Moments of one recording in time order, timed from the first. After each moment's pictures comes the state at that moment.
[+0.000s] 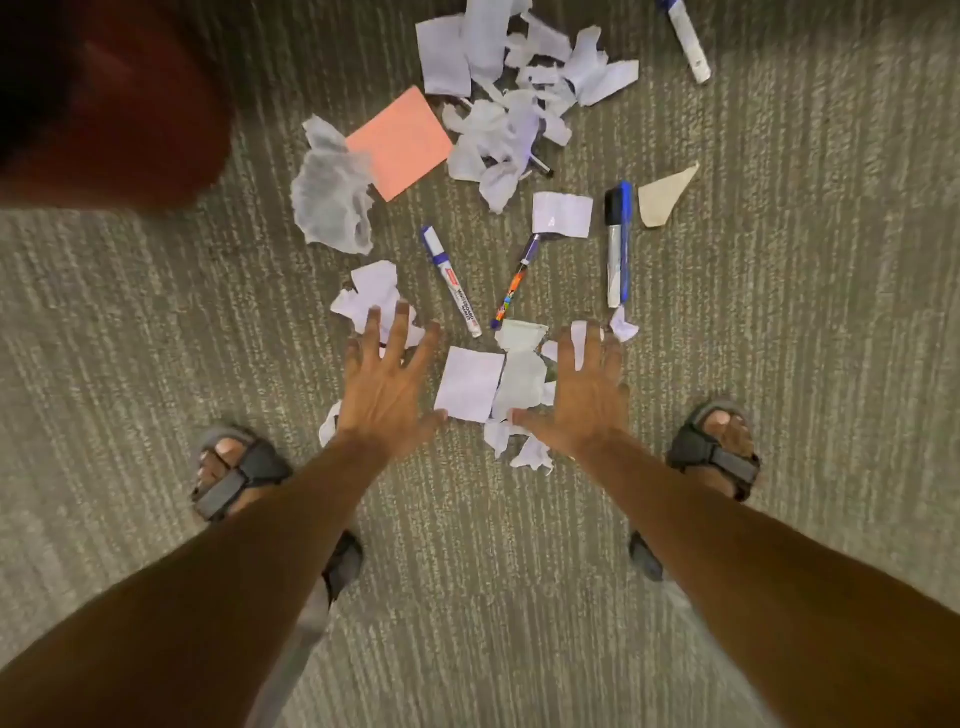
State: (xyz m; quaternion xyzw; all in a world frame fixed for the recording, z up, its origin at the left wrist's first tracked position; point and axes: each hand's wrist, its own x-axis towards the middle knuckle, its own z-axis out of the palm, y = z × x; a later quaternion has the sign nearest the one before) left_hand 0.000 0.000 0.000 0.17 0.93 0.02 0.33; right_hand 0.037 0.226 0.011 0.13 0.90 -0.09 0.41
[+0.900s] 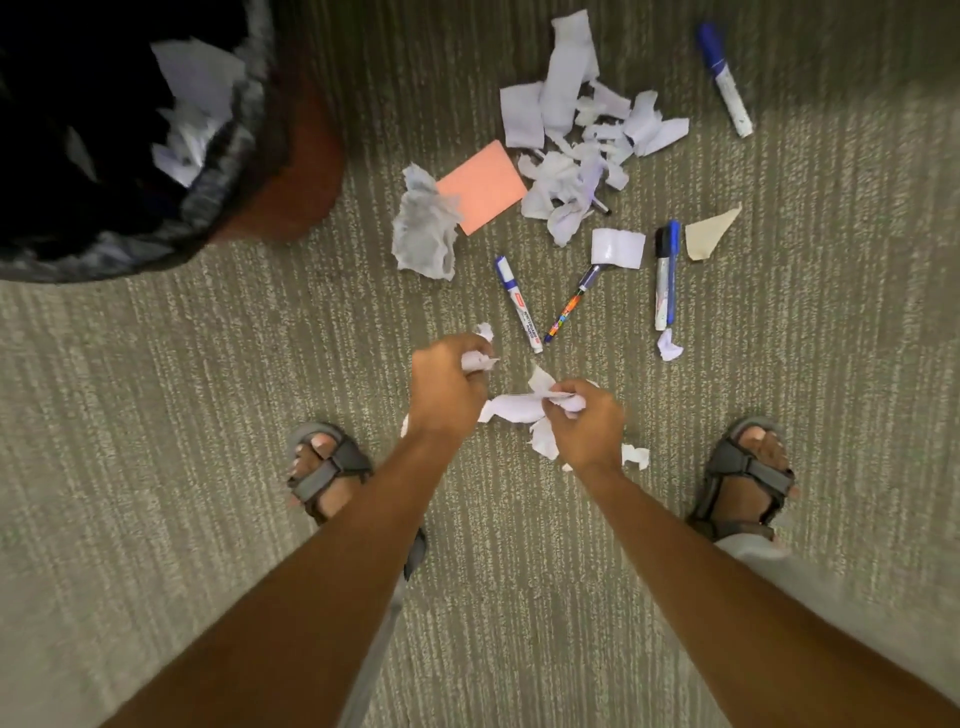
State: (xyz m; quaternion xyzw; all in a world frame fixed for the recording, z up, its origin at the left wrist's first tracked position) left_hand -0.044 -0.008 0.091 -0.12 0.88 0.38 0.25; right_hand 0.030 0.146 0.059 0.36 0.82 -0.37 0.22
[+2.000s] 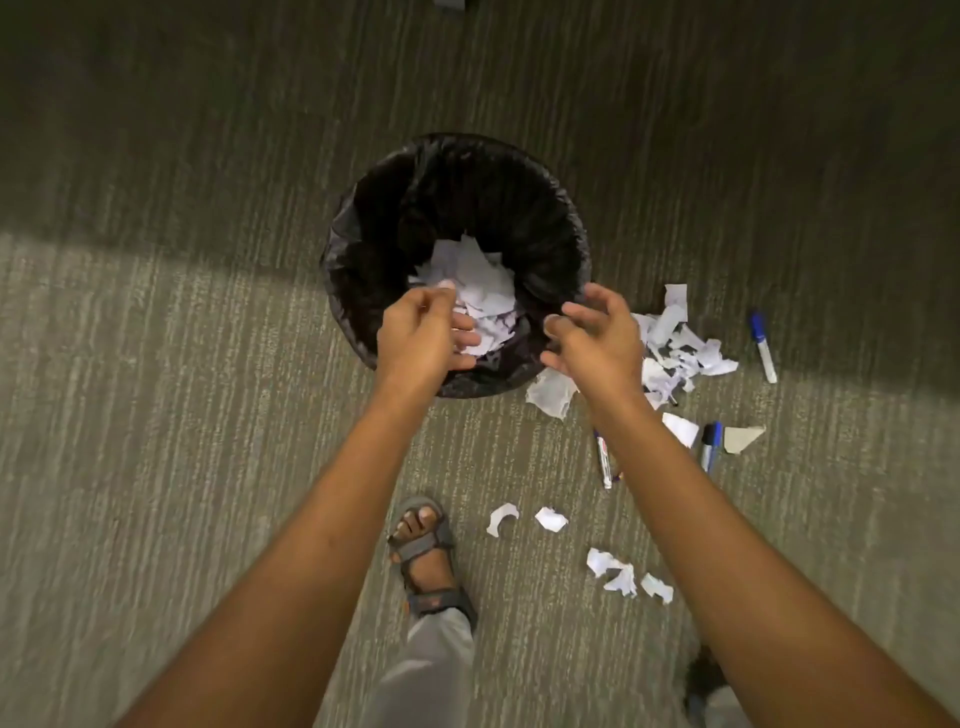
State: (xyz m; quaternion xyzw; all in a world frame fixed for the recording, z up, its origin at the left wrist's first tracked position) left_hand -0.204 -0.219 0.290 -0.39 0.65 0.64 0.13; right_hand -0.222 -0.058 0.266 0.32 0.73 -0.57 0.18
